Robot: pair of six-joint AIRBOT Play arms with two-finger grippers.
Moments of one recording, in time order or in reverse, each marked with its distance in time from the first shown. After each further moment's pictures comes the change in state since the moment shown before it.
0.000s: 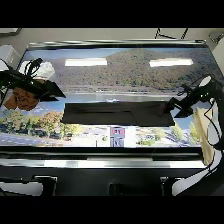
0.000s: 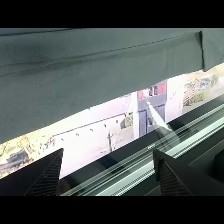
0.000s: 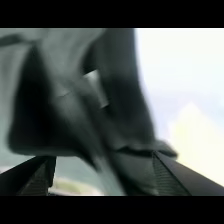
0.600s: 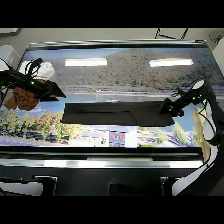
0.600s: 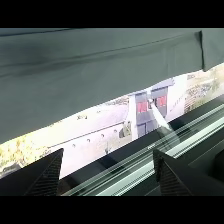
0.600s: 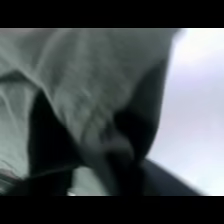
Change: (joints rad) left arm -0.007 0.000 0.000 0.000 0.002 0.000; right arm 0.022 -0.090 -0.003 0.138 -0.034 0.046
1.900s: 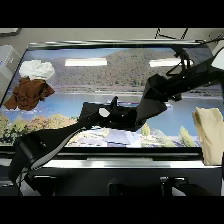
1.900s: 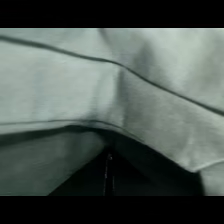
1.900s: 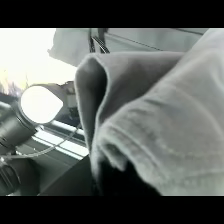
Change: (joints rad) left arm -0.875 -0.318 -0.274 -0.657 1.152 -0.135; right arm 0.371 0.689 -0.001 0.138 0.056 0.243
